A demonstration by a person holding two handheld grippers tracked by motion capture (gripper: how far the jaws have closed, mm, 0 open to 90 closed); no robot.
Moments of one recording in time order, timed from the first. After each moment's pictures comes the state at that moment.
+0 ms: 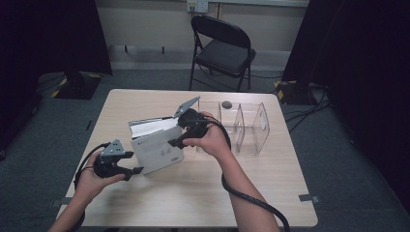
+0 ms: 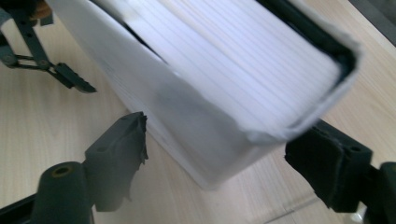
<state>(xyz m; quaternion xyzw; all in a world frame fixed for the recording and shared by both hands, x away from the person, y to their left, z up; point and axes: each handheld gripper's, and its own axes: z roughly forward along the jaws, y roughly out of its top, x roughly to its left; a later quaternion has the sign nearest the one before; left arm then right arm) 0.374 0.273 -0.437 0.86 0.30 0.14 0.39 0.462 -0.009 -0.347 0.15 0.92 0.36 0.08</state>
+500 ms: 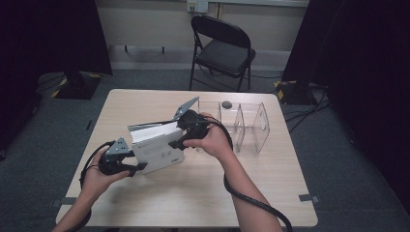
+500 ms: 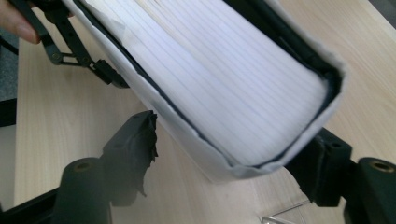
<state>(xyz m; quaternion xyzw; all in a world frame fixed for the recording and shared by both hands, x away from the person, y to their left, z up) 0.382 0.264 -0.438 0.86 0.29 0.15 0.39 0.454 -0.011 -0.340 0.14 0.93 0.35 0.06</state>
